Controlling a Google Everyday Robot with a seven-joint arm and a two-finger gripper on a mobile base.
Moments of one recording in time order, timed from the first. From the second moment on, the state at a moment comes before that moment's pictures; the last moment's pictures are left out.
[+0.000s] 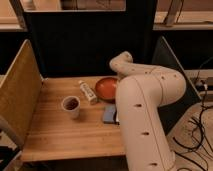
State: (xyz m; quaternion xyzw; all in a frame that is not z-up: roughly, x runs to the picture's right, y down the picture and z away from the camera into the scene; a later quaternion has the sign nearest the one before) arm 0.155 -0.003 0.982 -0.14 0.27 0.59 0.74
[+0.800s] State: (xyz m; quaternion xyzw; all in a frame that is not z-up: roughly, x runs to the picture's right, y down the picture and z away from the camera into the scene) arm 0.160 0.002 0.991 -0.17 0.28 0.60 0.73
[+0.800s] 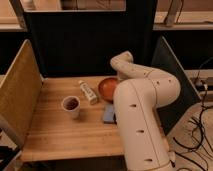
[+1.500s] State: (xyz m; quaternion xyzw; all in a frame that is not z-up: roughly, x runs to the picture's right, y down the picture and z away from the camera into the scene) arm 0.215 -0.056 0.975 -0.08 0.29 0.62 0.72
